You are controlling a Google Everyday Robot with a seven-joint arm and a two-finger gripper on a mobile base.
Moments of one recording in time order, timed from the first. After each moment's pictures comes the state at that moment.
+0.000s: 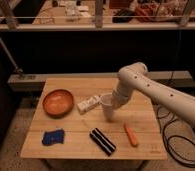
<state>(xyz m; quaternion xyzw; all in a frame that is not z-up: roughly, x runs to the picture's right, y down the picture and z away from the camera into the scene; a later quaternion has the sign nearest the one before) 0.119 0.094 0.776 -0.26 -0.21 -0.32 0.89</state>
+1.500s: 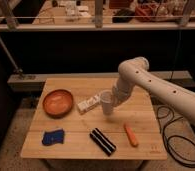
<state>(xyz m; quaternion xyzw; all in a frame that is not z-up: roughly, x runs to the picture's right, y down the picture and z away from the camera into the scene) 0.114 0.078 0.754 -0.26 -0.22 -0.32 0.88</state>
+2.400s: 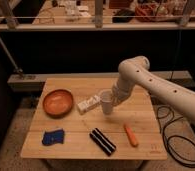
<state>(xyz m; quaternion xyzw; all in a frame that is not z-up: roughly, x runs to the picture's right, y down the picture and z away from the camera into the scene) 0.114 0.074 0.750 -0.25 -0.22 -0.33 0.88</state>
